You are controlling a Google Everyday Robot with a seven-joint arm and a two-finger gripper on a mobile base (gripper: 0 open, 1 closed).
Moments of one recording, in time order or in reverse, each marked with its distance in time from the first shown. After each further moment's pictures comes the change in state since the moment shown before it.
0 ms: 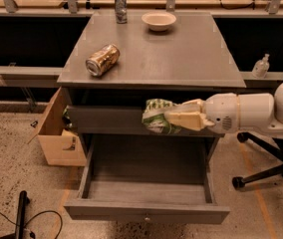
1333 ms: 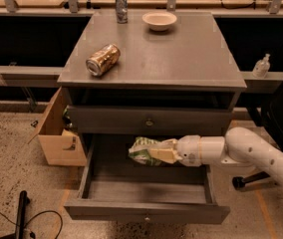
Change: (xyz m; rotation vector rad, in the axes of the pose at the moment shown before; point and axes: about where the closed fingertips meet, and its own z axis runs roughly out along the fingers) arm 0.163 -0.048 0.090 -0.008 0.024 0.164
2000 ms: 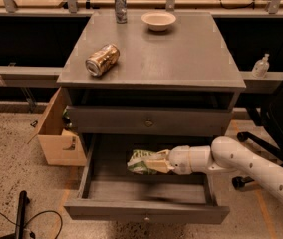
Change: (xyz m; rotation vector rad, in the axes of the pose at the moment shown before) arm 0.073 -0.039 0.040 -0.006 0.083 -0.019
